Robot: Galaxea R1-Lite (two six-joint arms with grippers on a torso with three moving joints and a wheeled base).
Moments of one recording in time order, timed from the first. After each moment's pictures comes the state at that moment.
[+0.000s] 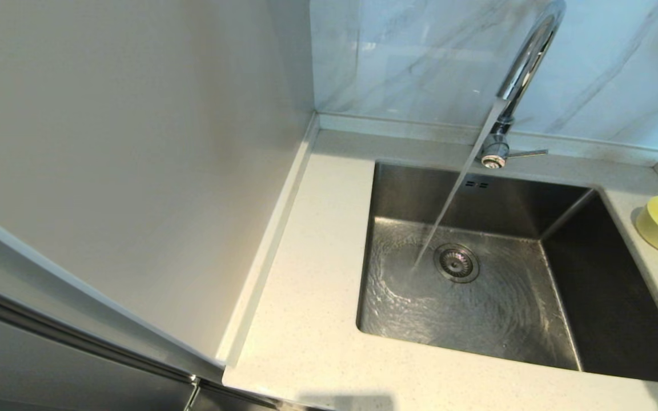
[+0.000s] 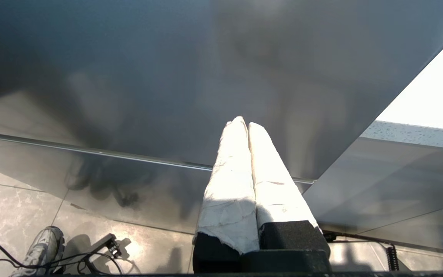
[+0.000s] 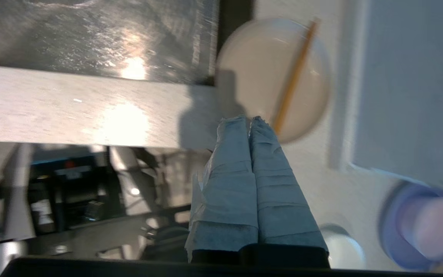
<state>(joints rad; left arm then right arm) 0.00 0.00 0.00 0.00 0.00 0.00 0.01 0.79 -1.36 1.19 -0.32 0.03</state>
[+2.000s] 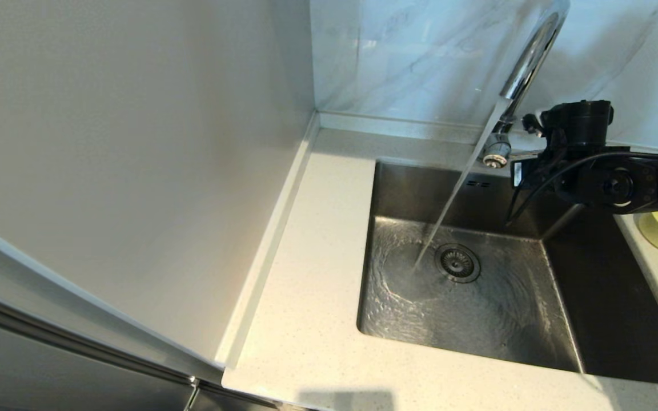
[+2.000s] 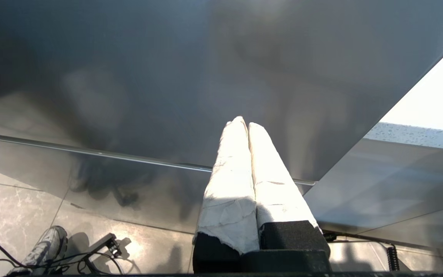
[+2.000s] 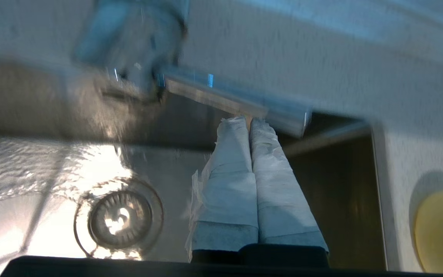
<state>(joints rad) 0.00 0.00 0.00 0.00 0.00 0.00 0.09 2.02 -1.54 -0.22 -0.49 -0.12</state>
